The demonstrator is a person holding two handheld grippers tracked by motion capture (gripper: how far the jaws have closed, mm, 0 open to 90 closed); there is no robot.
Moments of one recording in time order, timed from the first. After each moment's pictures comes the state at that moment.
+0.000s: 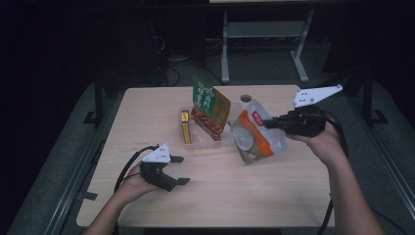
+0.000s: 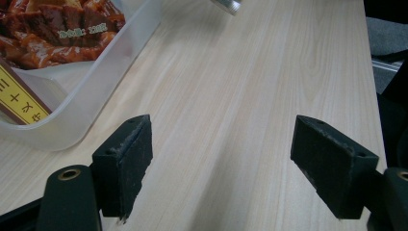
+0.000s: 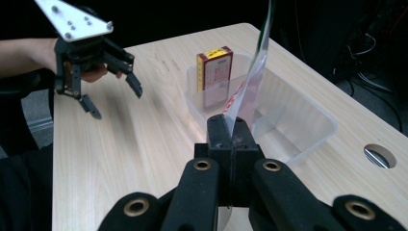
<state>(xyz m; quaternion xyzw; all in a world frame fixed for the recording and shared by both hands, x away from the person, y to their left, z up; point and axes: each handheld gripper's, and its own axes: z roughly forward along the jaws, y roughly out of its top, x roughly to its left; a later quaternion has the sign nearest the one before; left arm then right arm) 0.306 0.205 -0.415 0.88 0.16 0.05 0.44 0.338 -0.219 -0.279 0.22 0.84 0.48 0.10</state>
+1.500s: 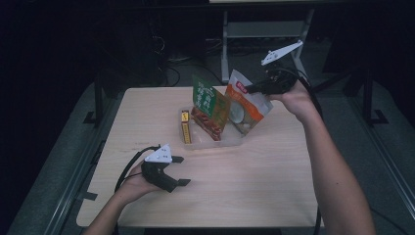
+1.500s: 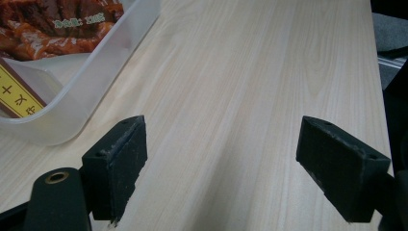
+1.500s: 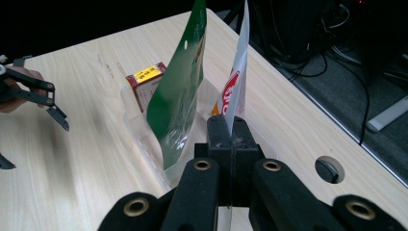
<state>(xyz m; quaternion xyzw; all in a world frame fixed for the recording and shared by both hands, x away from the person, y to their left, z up) 0.308 0.203 -0.418 0.89 0.16 0.05 0.43 0.440 -0.172 -0.245 0.26 0.86 0.42 0.12</state>
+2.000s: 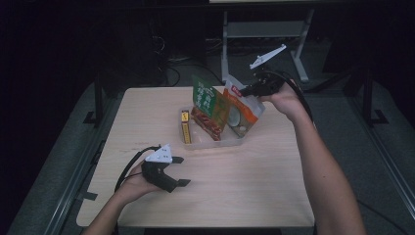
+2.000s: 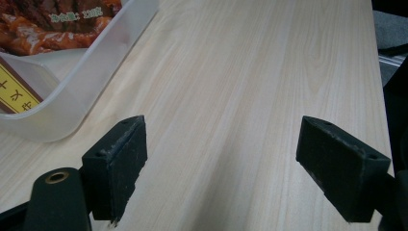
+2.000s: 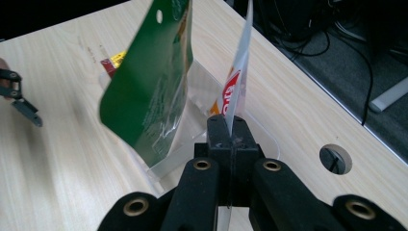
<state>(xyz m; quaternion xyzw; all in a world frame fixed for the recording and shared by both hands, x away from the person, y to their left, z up) 0.309 0.203 -0.420 0.89 0.16 0.05 0.42 0.464 -0.154 -0.269 0.28 0.87 0.38 0.11</state>
